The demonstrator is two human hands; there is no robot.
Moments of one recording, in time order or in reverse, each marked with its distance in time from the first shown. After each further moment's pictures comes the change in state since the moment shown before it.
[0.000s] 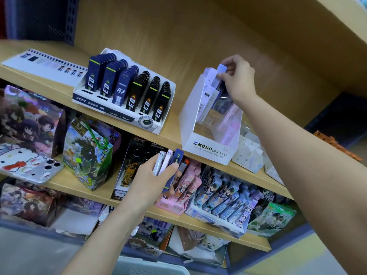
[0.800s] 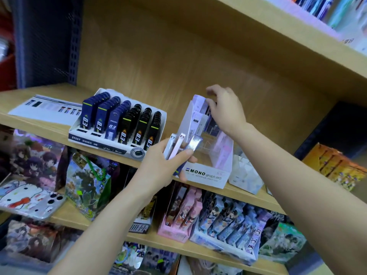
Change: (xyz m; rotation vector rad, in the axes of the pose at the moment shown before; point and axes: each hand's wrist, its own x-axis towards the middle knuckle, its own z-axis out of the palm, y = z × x) left_hand 0.033 0.079 0.020 0.050 -0.104 0.220; right_hand -0.007 0.004 -0.006 -0.305 -0.041 -0.193
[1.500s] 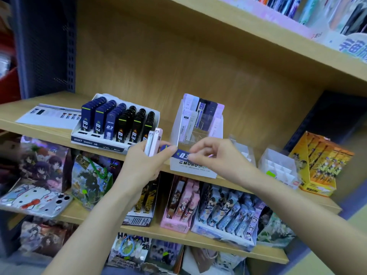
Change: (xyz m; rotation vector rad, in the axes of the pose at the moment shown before) left_hand -0.017 -0.003 -0.007 -0.003 0.164 -0.032; right_hand -0.132 -0.040 -0.060 0.723 -0.514 0.243
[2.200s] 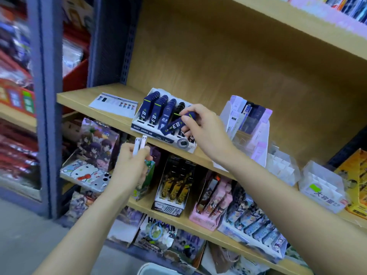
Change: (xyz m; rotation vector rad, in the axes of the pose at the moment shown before) left_hand -0.025 -0.017 -0.100 0.060 0.358 -0.092; right_hand 0.068 -0.063 0.096 0.014 0.165 -0.277
